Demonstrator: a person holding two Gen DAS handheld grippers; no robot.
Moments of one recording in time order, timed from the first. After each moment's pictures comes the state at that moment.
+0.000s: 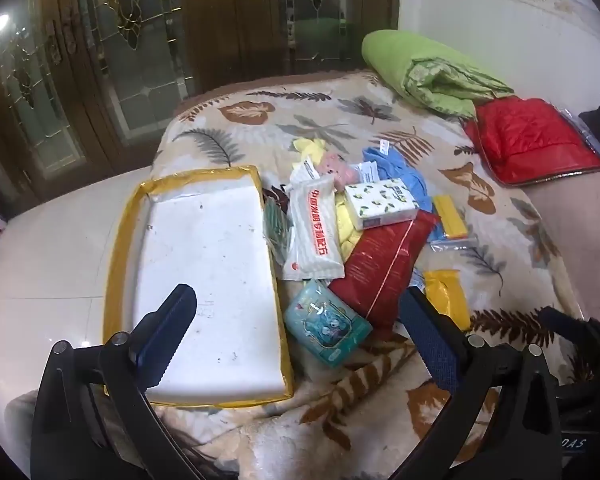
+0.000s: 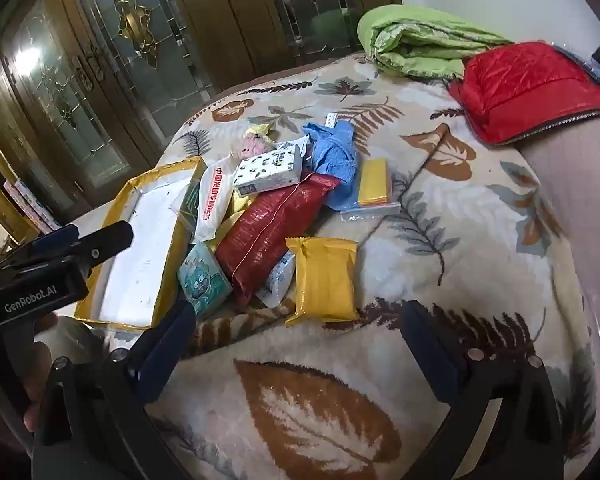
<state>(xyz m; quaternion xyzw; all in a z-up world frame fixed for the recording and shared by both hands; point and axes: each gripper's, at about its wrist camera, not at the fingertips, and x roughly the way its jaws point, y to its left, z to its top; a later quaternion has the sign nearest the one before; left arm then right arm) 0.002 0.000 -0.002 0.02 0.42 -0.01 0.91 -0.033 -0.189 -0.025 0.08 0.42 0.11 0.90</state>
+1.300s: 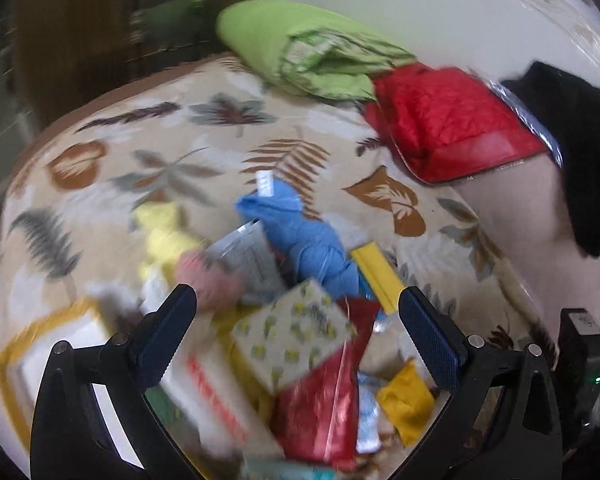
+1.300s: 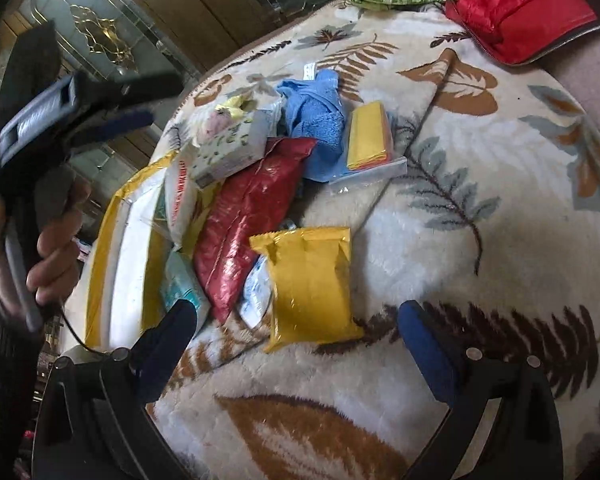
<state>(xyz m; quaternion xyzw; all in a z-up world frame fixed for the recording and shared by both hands) 0.184 -0.063 -0.021 0.07 0.44 -0.27 0.85 0.032 -0.216 -0.084 0.20 0.49 0.15 0.83</state>
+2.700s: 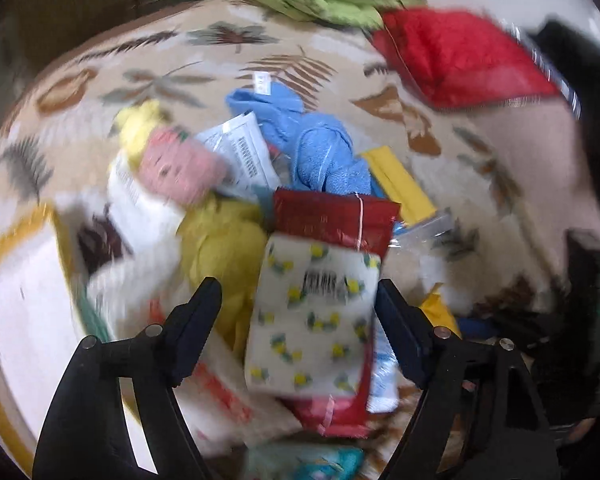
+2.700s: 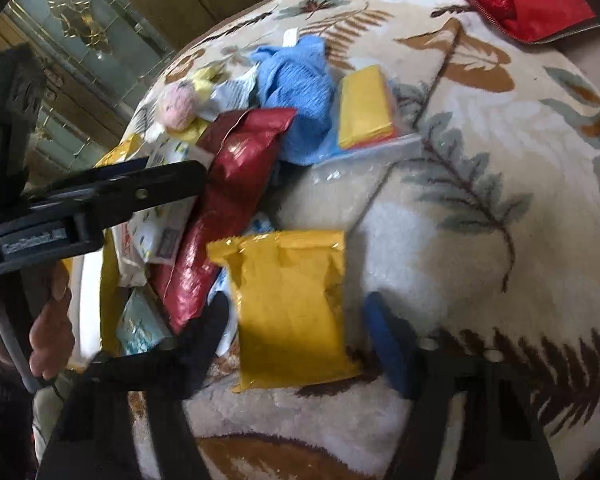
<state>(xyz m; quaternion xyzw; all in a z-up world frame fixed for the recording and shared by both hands) 0.139 -0.047 -0.075 0.04 0.51 -0.25 0.82 0.054 -0.200 -0.115 0.17 0.53 0.12 0.82</state>
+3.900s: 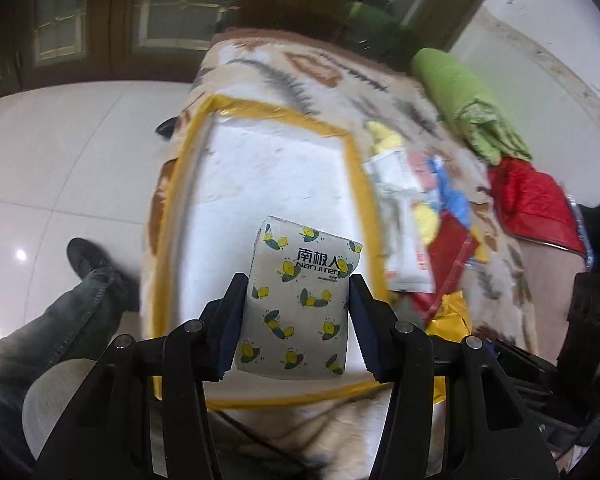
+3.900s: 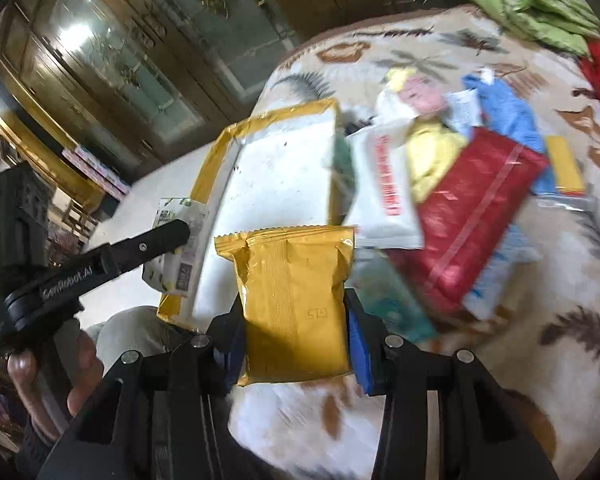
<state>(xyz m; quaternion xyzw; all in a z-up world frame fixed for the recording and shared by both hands) 0.004 0.161 -0.039 -0.17 0.47 -0.02 0.87 0.025 -0.044 -0.045 0.12 0.50 0.27 0.82</state>
